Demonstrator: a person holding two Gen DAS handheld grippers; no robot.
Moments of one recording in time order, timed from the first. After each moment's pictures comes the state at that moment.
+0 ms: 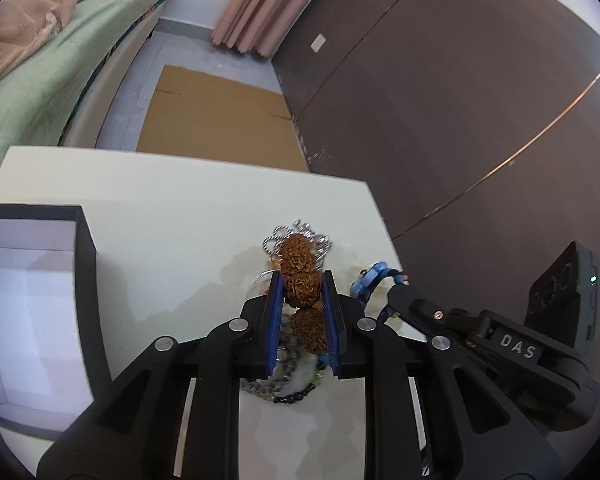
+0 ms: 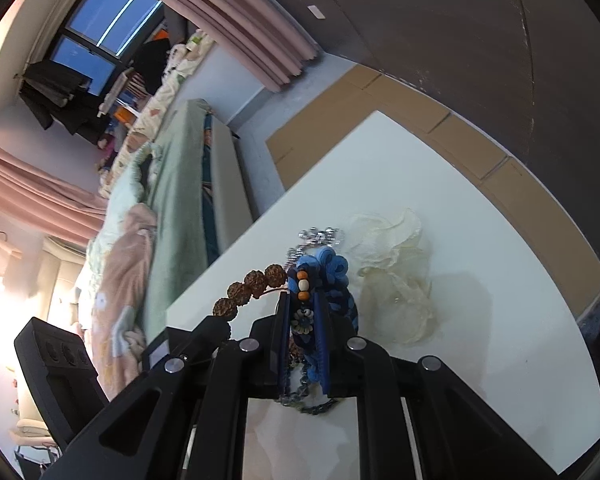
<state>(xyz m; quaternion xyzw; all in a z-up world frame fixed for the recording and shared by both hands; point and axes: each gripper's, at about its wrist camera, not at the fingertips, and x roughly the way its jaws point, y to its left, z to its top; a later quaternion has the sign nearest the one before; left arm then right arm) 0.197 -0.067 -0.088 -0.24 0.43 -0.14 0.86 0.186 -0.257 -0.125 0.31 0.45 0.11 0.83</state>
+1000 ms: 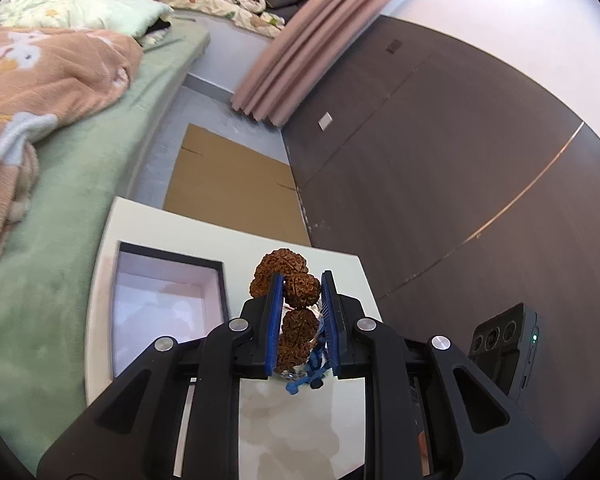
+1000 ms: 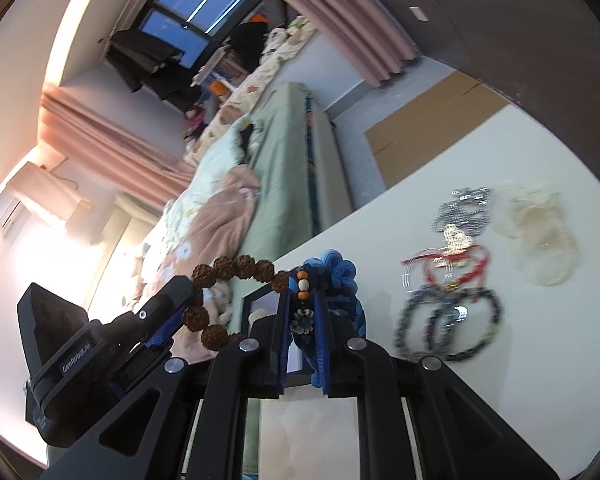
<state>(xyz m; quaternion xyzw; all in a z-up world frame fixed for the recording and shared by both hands) 0.107 0.043 -0.017 -0.30 0.33 -0.09 0.89 0.132 -0.165 -0.089 0.30 0.39 0.27 0.83</state>
